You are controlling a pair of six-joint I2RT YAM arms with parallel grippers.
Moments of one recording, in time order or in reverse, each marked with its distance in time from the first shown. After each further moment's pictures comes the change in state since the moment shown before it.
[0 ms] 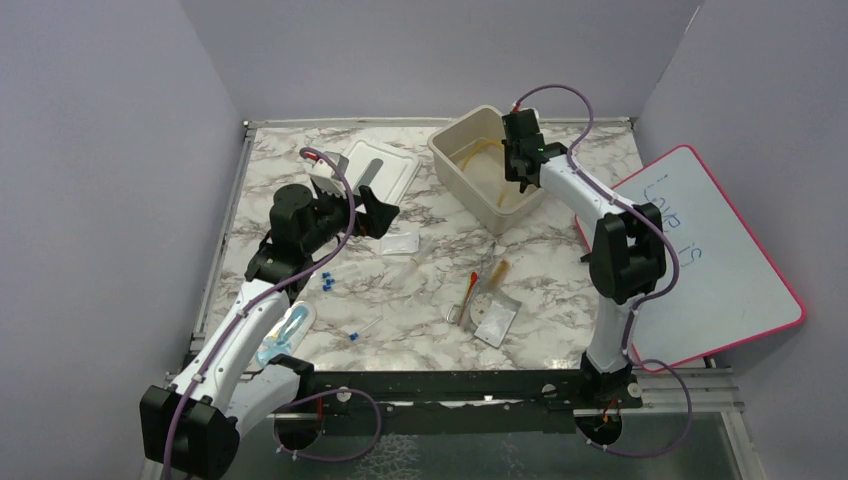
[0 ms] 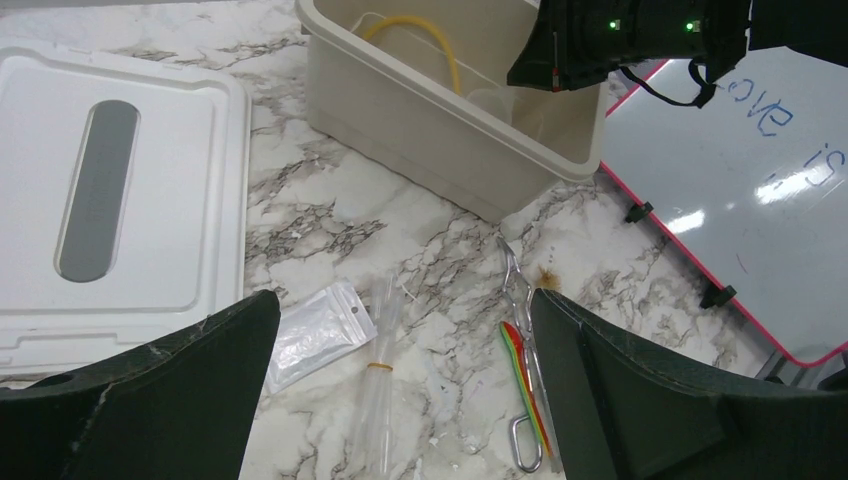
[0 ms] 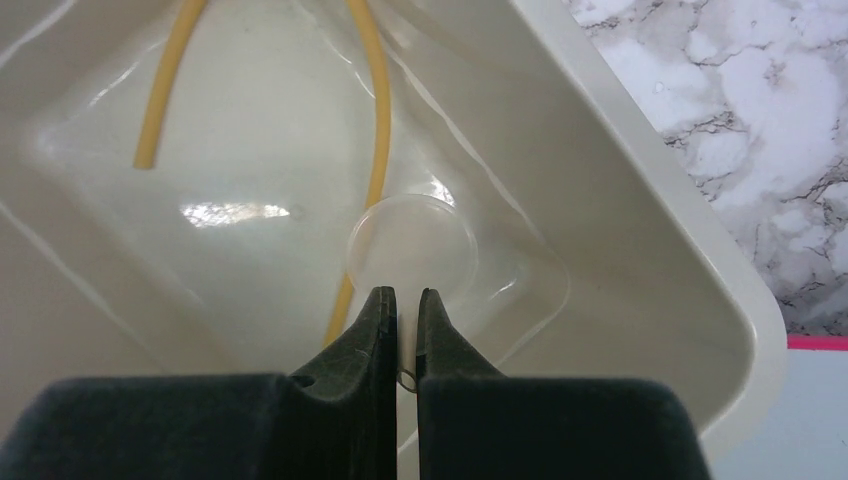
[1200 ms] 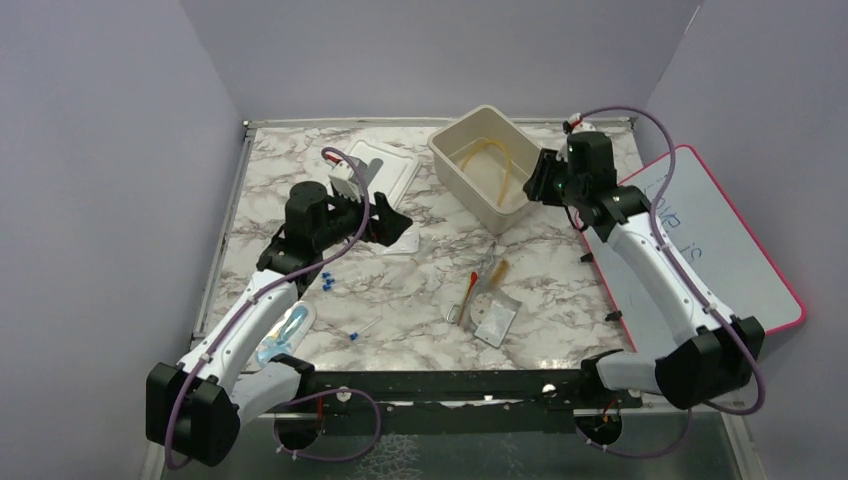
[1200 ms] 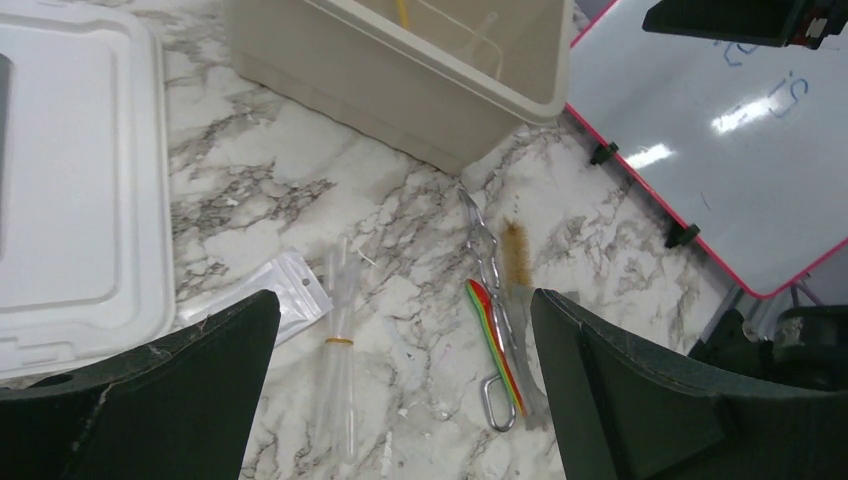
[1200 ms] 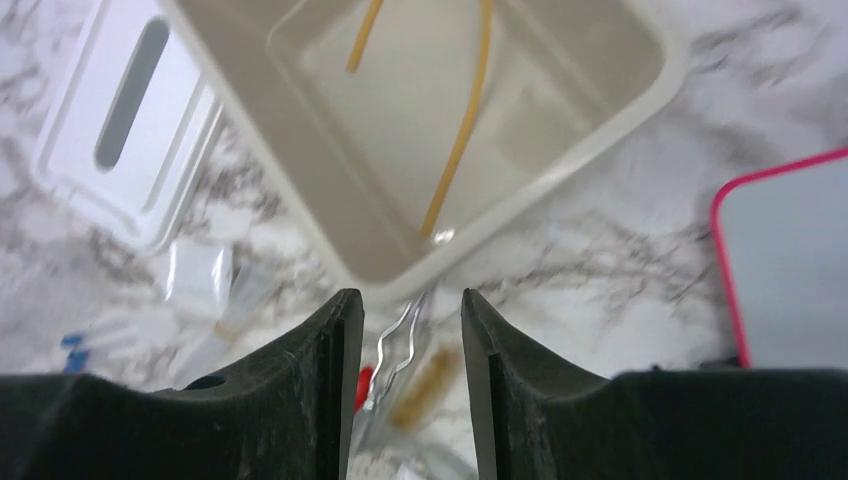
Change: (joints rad) left arm -0.021 0.061 0.000 -0.005 0.071 0.001; right arm -0.046 -0.559 -0.286 -0.051 -0.235 0.143
